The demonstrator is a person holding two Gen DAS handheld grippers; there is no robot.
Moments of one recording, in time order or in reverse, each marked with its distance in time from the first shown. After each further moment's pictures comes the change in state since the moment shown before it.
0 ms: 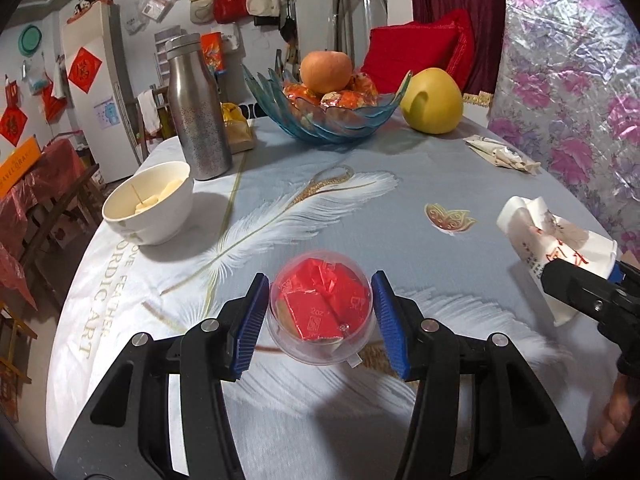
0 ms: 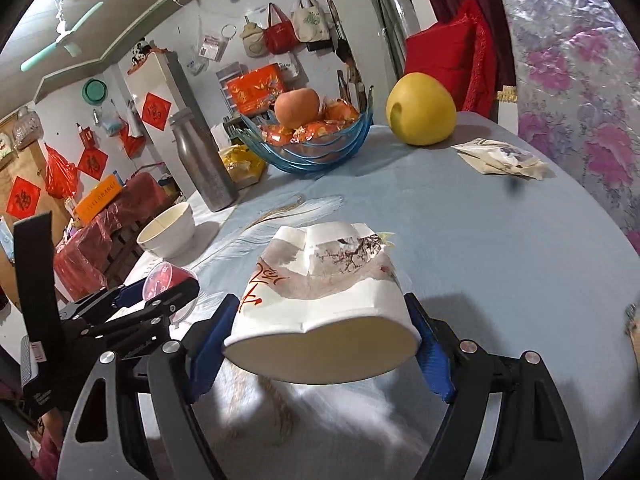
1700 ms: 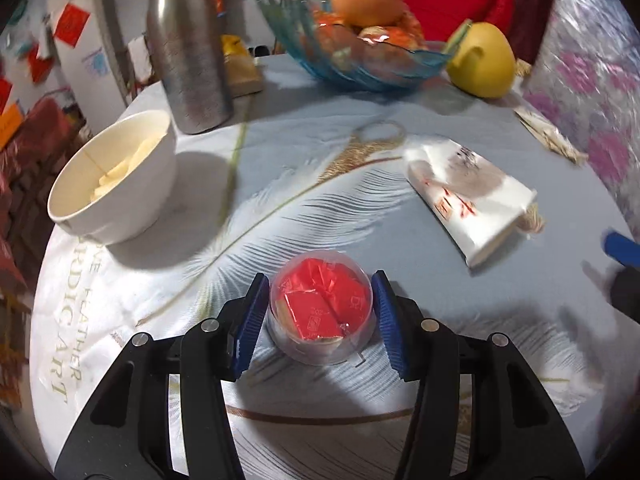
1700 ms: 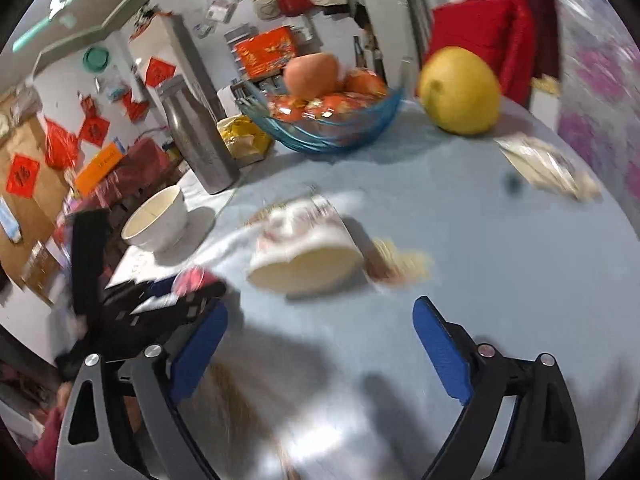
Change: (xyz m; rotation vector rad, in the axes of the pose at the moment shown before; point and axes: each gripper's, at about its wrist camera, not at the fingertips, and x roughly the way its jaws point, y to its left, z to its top) left arm 0.090 0.044 0.025 -0.057 0.219 -0.017; right arm 0.087 0.023 0.053 -0.086 0.147 0.001
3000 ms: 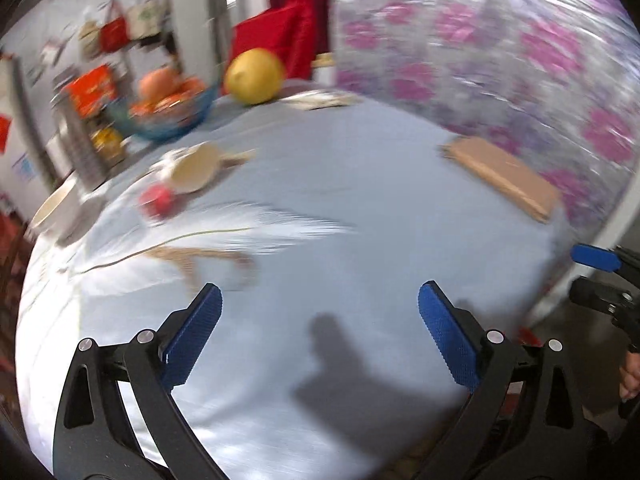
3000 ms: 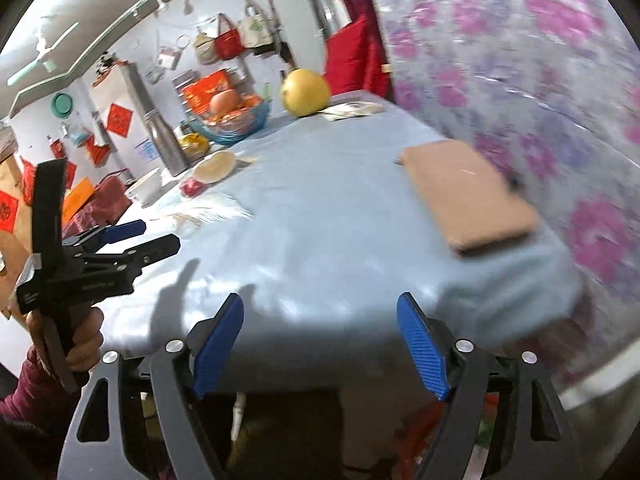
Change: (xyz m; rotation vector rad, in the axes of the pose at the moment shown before) left arm -0.147 -0.176 -0.145 0.337 -0.149 -0.202; right arm -0.250 -0.110 -0.246 0.177 -0.127 -0.133
